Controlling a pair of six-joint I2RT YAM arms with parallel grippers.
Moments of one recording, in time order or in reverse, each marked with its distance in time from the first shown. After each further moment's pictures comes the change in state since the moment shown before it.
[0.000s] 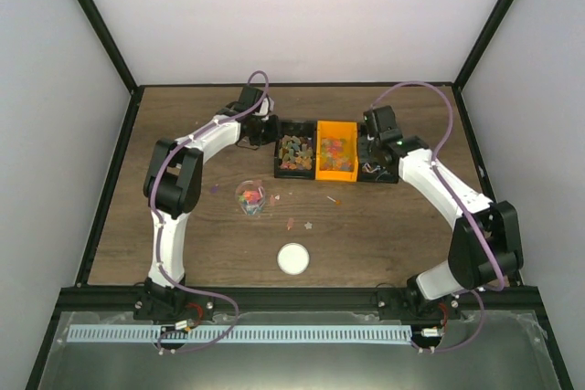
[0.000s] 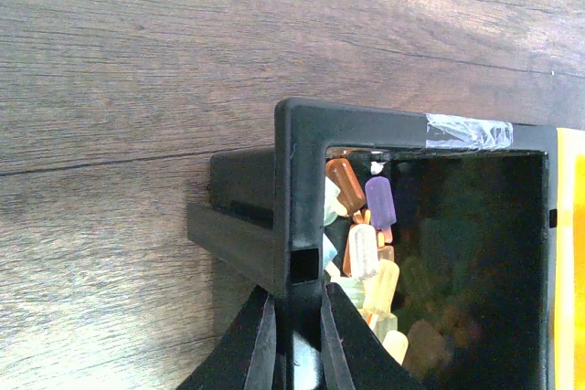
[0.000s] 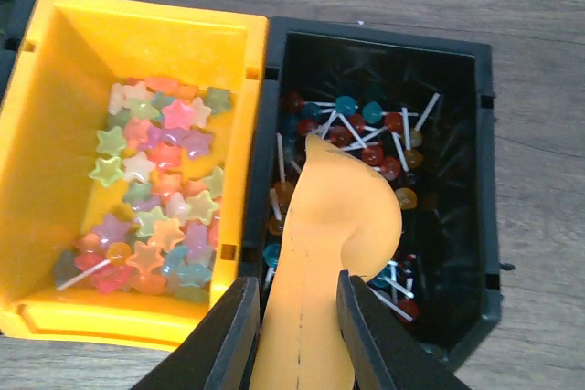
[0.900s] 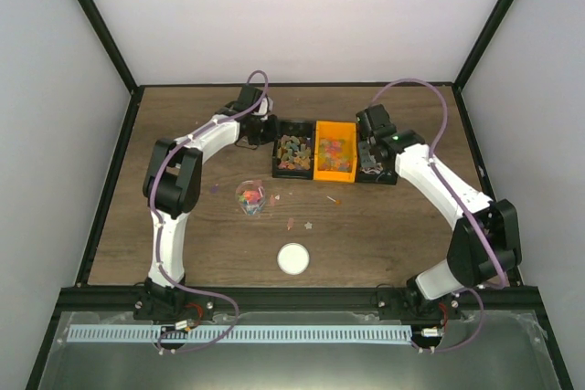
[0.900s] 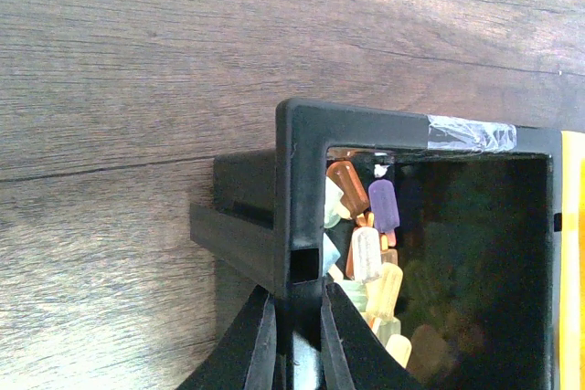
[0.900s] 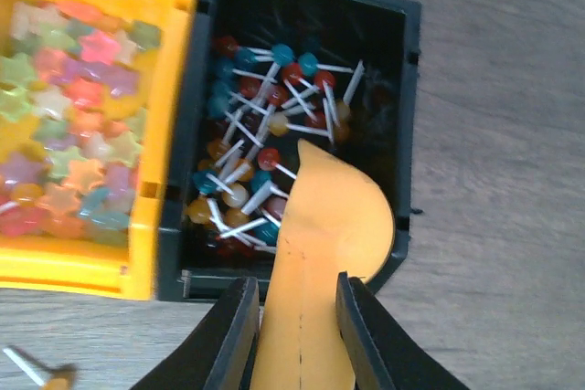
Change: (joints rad) left arm 0.004 -0.002 0.000 -0.006 -0.009 0.018; right arm 0.038 0.015 0.091 -0.180 0.123 -0.019
